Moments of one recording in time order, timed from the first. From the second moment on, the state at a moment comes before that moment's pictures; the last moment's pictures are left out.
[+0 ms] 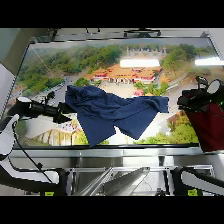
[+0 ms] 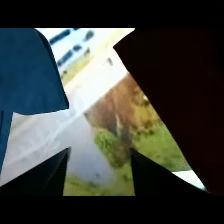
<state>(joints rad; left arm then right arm) 0.34 -1.60 0.99 0.74 -1.43 -1.19 -0.23 -1.32 1.07 -1.37 1.21 1.59</state>
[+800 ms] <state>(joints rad) 0.13 -1.79 1.09 0.66 -1.26 -1.12 -0.29 -1.57 1.05 -0.99 1.10 1.36</state>
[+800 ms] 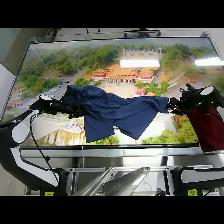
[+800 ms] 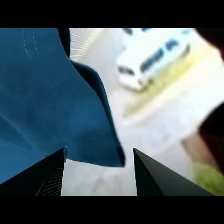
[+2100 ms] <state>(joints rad) 0.70 -1.00 2.05 0.01 -1.36 -1.13 -0.47 -0.88 1.83 -0.60 1.19 1.18</state>
